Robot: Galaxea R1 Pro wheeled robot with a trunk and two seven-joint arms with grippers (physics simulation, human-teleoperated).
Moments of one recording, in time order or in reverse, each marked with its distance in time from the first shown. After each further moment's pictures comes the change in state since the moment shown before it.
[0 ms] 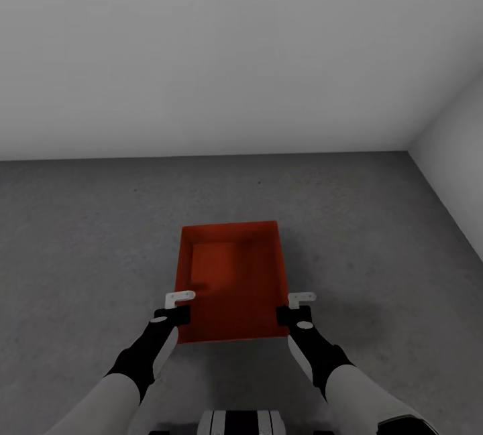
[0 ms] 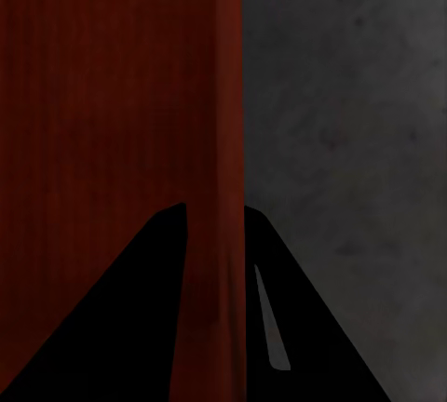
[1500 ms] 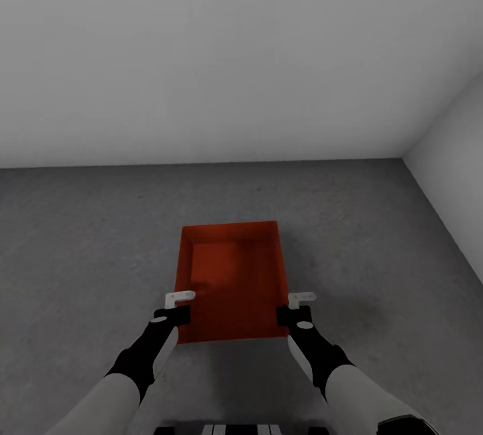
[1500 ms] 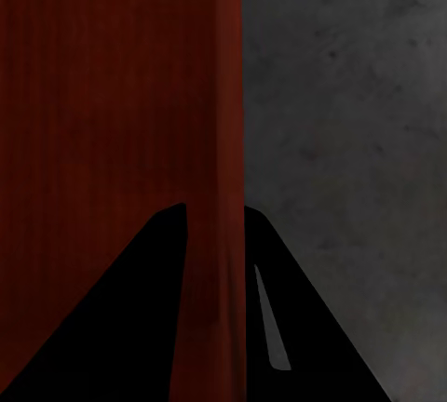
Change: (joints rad) left arm 0.000 0.000 0.001 0.000 0.000 0.002 0.000; right arm 0.000 0.000 0.000 0.000 0.000 0.001 0.000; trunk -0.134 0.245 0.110
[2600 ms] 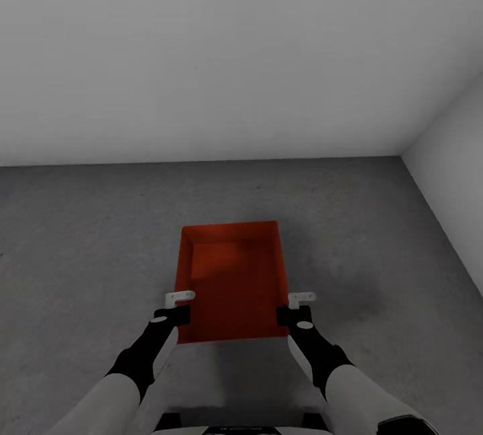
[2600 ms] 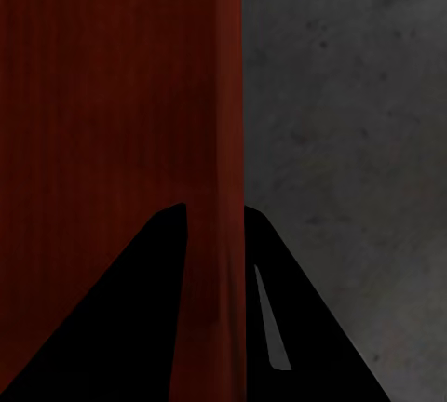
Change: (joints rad) left arm 0.000 0.000 0.000 -0.001 0.000 0.000 0.000; right arm 0.000 0.000 0.000 0.000 0.001 0.000 0.000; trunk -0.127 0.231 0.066
